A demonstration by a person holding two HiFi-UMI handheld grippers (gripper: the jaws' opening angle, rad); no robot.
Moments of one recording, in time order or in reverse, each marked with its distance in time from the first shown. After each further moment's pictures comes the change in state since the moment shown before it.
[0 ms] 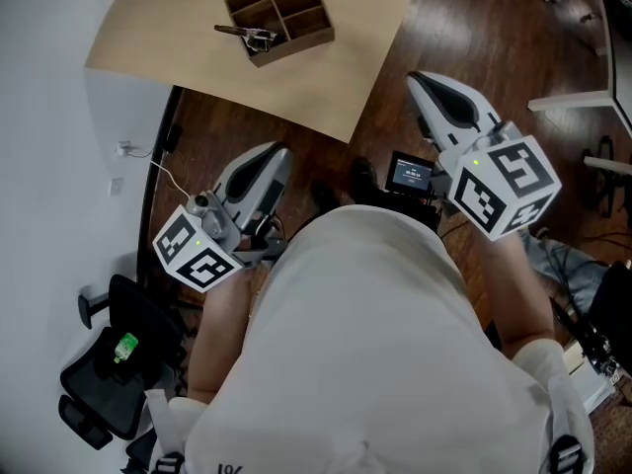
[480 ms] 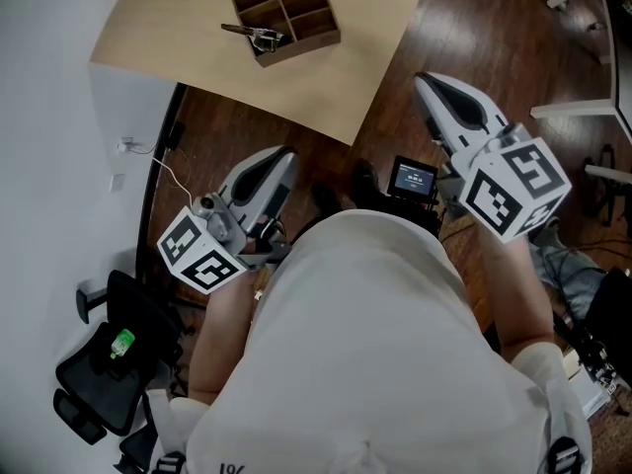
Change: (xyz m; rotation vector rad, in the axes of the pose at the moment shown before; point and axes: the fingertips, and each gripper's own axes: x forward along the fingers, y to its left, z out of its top) left arm -0.001 -0.001 -0.004 -0.006 -0.002 0.008; right arm 0.001 0.000 0.009 0.034 -0.011 0.044
